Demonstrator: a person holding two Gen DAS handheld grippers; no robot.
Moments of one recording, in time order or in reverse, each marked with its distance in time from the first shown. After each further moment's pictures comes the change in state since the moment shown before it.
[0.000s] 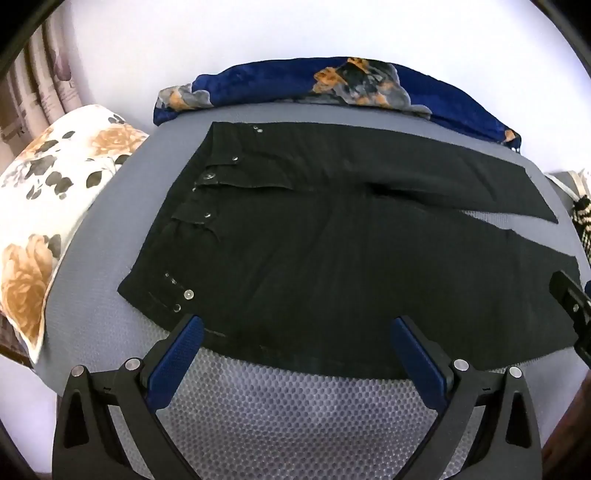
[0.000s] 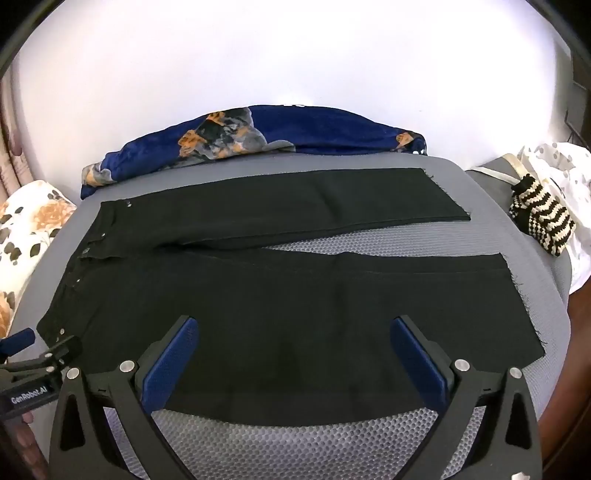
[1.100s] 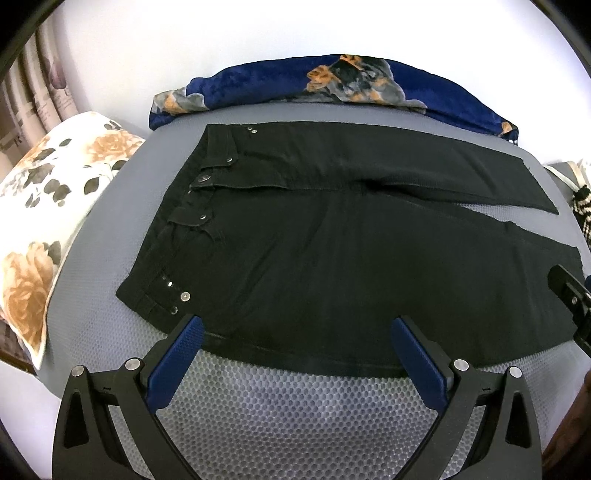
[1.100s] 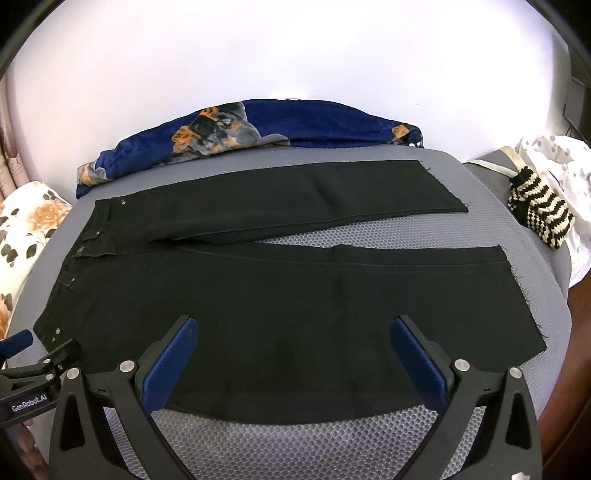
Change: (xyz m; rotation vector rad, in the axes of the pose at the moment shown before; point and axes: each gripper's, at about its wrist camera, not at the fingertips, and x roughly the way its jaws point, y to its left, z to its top) left arm -0.003 -0.010 0.002 0.025 -0.001 0.017; right arm 0.008 -0.003 -0.003 0.017 0.022 -0.013
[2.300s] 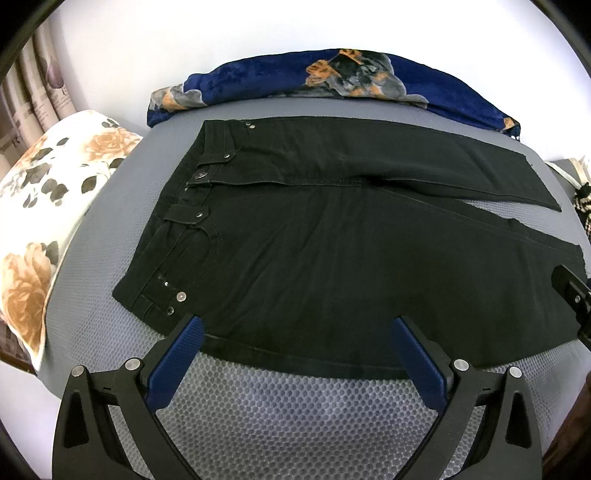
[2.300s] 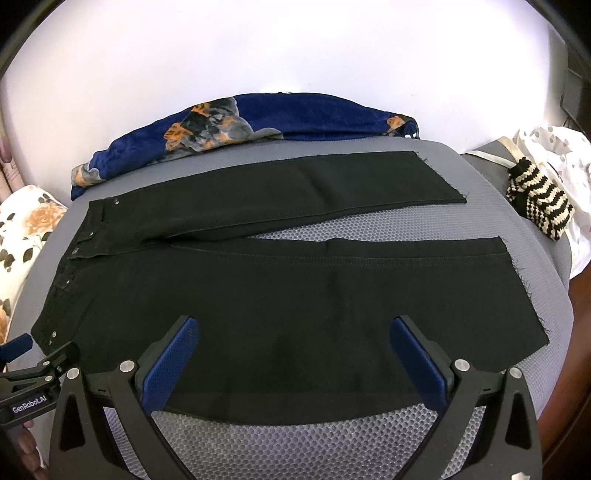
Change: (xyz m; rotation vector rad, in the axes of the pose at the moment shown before) left arm 0.005 -0.002 0.000 0.004 0.013 0.001; right arm 0.008 -0.009 -0.002 0.021 0.018 -0.003
